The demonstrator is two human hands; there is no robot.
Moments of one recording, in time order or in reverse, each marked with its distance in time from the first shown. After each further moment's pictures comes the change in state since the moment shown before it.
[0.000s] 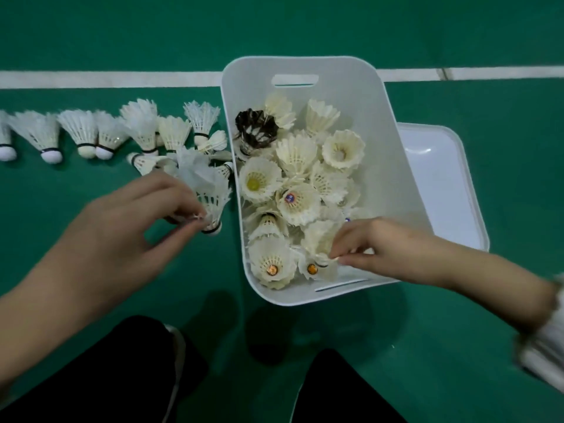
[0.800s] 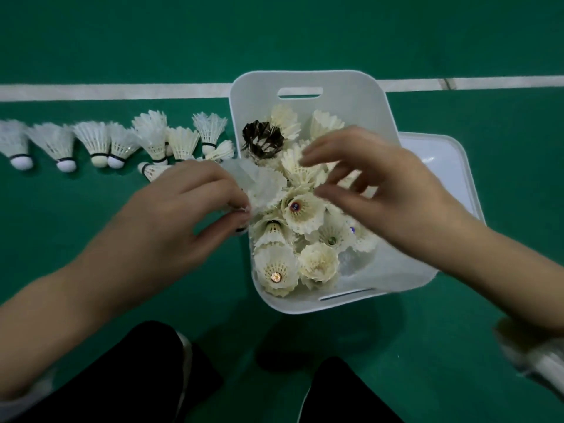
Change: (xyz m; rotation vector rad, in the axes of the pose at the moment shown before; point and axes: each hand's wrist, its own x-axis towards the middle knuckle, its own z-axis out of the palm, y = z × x) left_hand 0.027 0.023 -0.004 0.083 0.020 0.210; right_hand -0.004 -0.066 -0.050 0.238 0.570 -0.312
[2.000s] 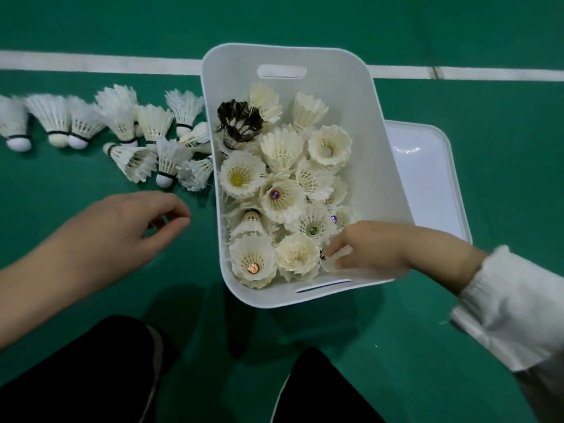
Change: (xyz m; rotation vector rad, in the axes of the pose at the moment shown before) left_hand -0.029 -0.045 0.038 -0.074 -0.284 -0.398; right_hand -0.027 0.095 0.023 -0.529 -0.903 0.499
